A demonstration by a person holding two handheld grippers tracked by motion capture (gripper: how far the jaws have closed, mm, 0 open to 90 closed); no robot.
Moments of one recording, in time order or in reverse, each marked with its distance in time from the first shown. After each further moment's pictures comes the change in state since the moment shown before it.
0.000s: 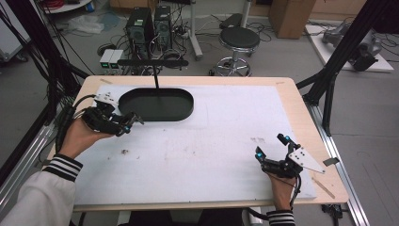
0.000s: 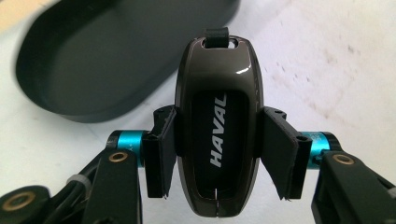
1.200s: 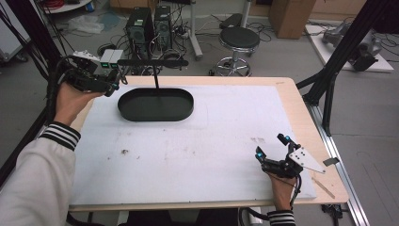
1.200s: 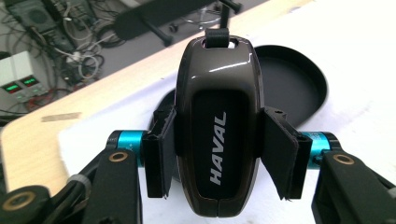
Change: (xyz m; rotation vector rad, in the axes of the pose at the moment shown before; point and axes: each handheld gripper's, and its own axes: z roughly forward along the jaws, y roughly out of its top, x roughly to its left) left arm 0.070 0.062 -0.039 -0.173 0.205 -0.152; right arm -0.001 0.000 0.000 -0.001 0.001 0.007
